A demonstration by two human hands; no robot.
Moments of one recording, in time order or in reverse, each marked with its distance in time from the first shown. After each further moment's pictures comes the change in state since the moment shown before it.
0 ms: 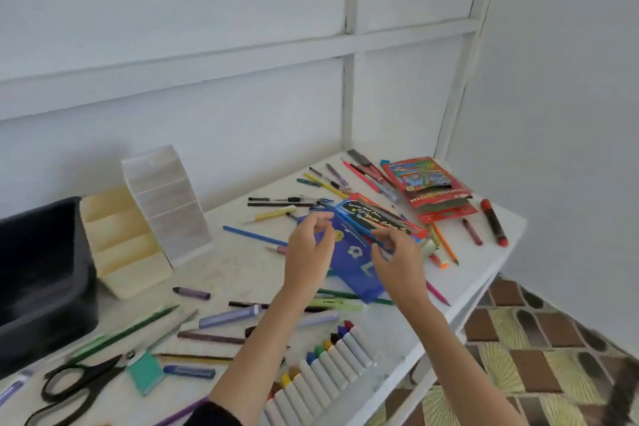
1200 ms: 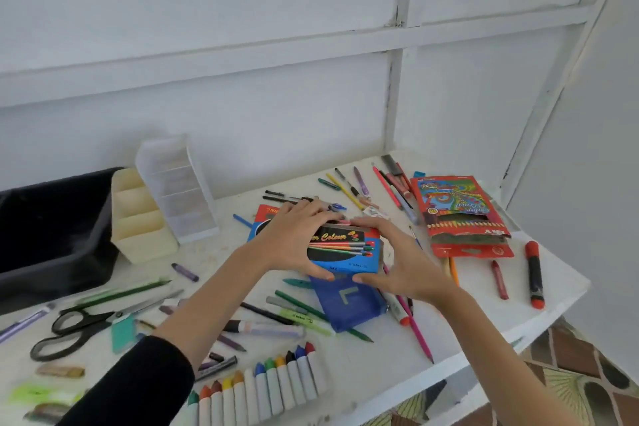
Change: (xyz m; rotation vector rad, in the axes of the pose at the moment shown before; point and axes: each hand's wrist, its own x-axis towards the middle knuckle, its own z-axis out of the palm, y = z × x) left_hand 0.059 0.009 0.001 1.065 -0.459 0.296; right_hand 0.097 0.037 -0.047 0.209 -0.730 -0.486
